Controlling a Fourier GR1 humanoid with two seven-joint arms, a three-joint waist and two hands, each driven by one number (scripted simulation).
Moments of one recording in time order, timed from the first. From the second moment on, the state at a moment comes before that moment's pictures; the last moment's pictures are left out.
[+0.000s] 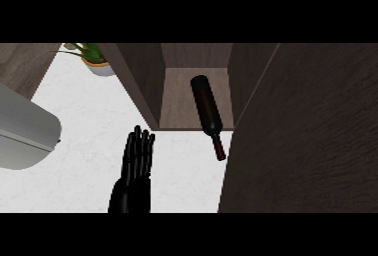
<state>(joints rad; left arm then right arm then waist) -0.05 0.25 -0.80 -1.77 0.50 0.78 -0.54 -0.03 -0.04 0.14 -2.48 -0.07 0.11 0.63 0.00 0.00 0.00</state>
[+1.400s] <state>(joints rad) 0.31 0.66 -0.37 -2.08 0.74 0.35 -0.56 0.08 0.00 0.58 -2.48 -0.09 0.17 0.76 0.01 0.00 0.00</state>
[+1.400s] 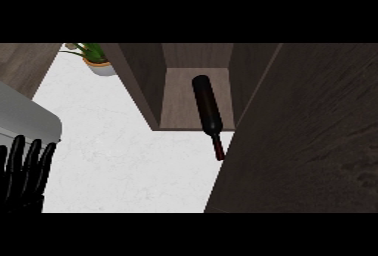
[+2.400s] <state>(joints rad) 0.39 0.76 -0.07 -2.00 0.91 0.08 -0.49 -0.16 -0.10 0.87 -2.42 0.13 -0.26 0.76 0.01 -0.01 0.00</state>
